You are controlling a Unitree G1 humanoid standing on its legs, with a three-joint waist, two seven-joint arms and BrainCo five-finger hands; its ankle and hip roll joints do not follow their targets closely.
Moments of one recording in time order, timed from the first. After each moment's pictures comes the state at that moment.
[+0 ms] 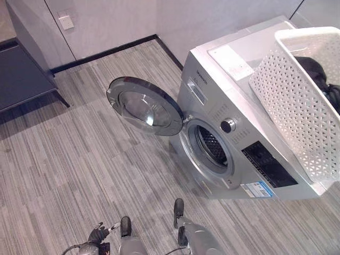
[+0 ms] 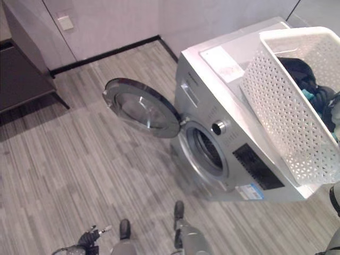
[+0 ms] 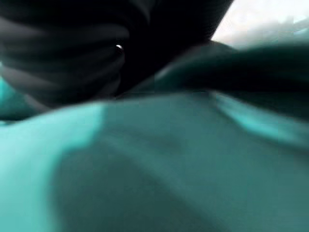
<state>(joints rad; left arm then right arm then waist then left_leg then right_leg) -0.05 0.31 -0.10 1.20 -0.39 -0.13 0.03 -1.17 -1.14 0.80 1.09 -0.02 0.02 0.22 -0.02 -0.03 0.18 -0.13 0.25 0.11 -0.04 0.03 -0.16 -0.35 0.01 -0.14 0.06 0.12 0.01</state>
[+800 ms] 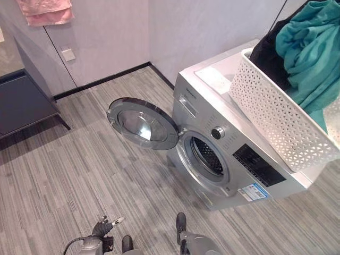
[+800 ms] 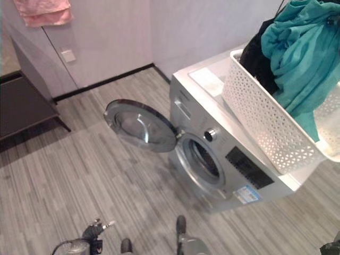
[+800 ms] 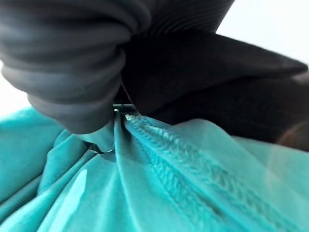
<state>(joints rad) -0.06 0.30 -0.11 1.19 -0.34 -0.13 0.04 -1.51 -1.15 0.87 1.11 0.35 -0.02 0.05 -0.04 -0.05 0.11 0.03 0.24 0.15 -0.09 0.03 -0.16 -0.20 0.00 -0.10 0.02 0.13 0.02</state>
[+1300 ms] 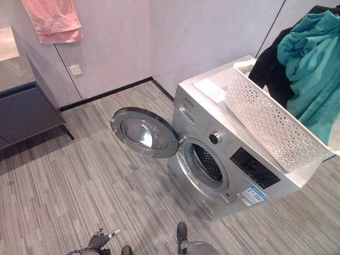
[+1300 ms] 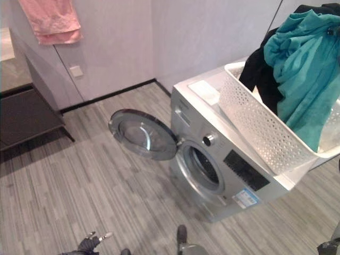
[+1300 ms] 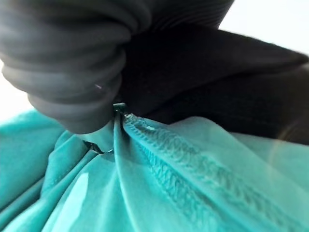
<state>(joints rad) -0.01 0.30 -0.11 1.20 -0.34 -0.13 0.06 -1.51 -1.13 0.88 1.16 0.35 -0.01 0.04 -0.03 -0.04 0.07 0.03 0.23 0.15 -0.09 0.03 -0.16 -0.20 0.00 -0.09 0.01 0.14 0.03</state>
